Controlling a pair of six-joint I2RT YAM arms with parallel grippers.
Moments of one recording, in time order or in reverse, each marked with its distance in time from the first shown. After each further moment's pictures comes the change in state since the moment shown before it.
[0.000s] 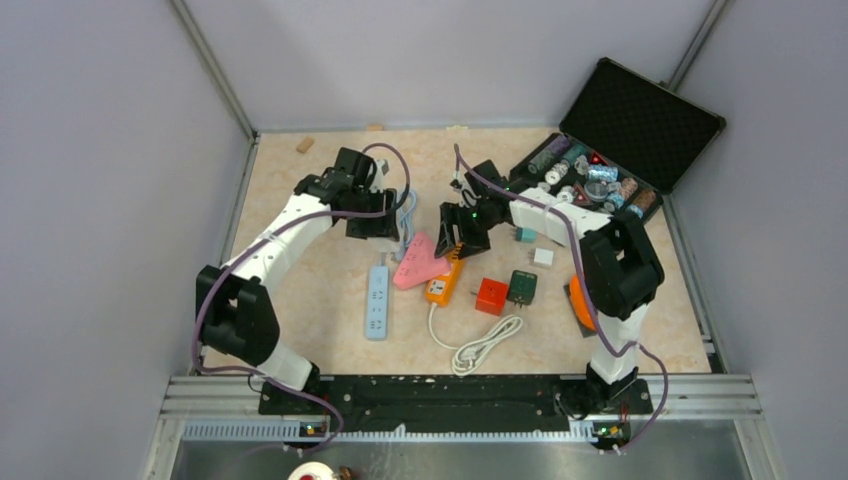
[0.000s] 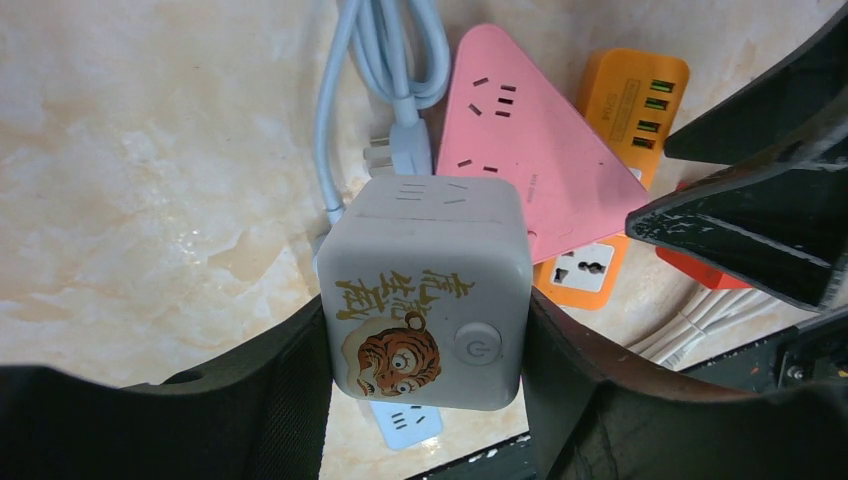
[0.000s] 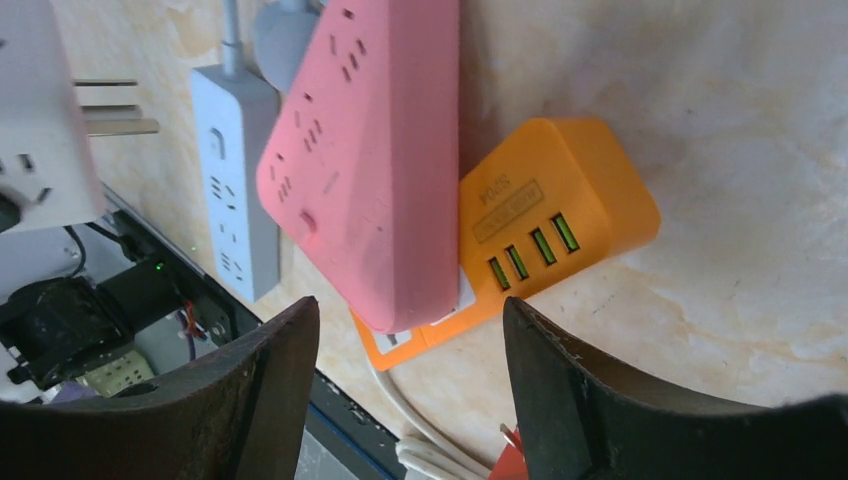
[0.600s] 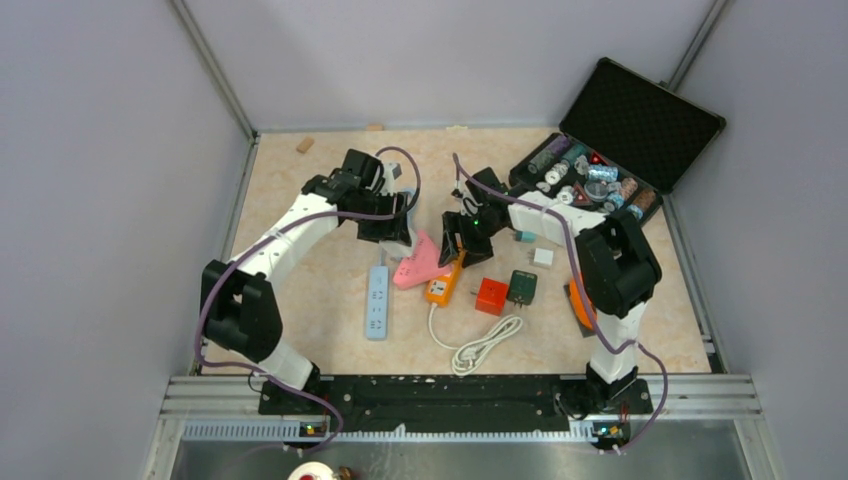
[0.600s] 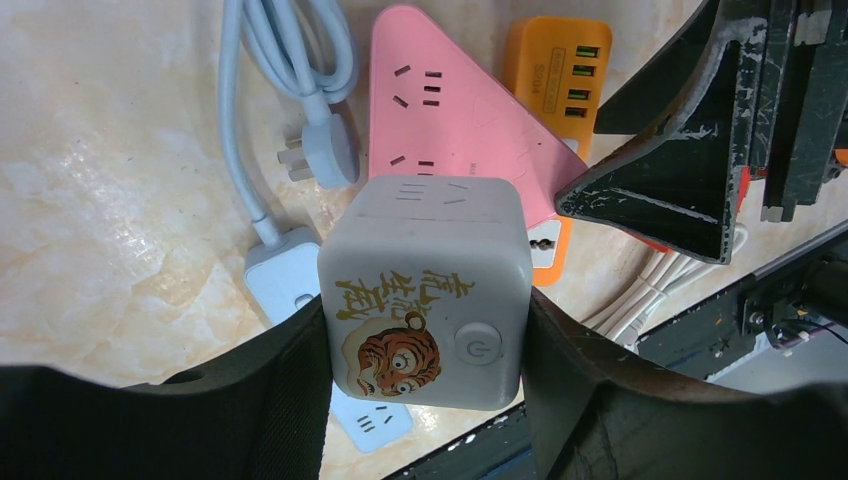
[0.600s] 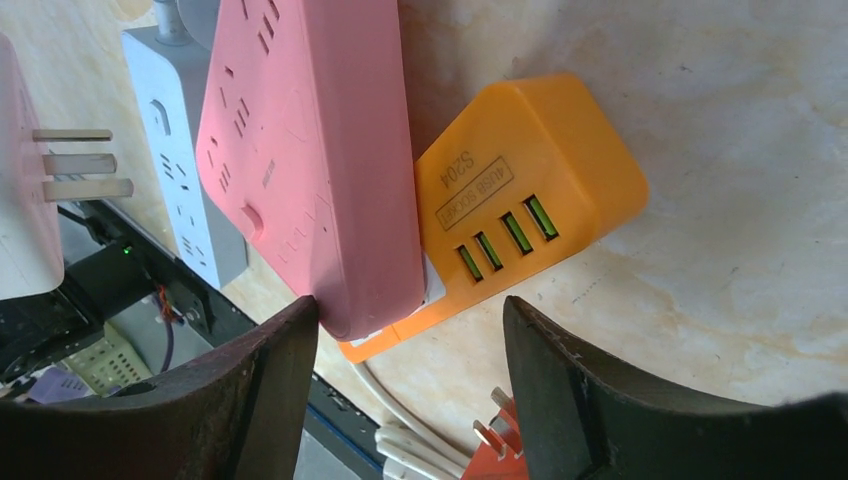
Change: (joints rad) left arm -0.025 0.034 0.000 0.021 0.131 0.015; right arm -0.003 0.024 -0.055 -0.016 -0.008 -0.026
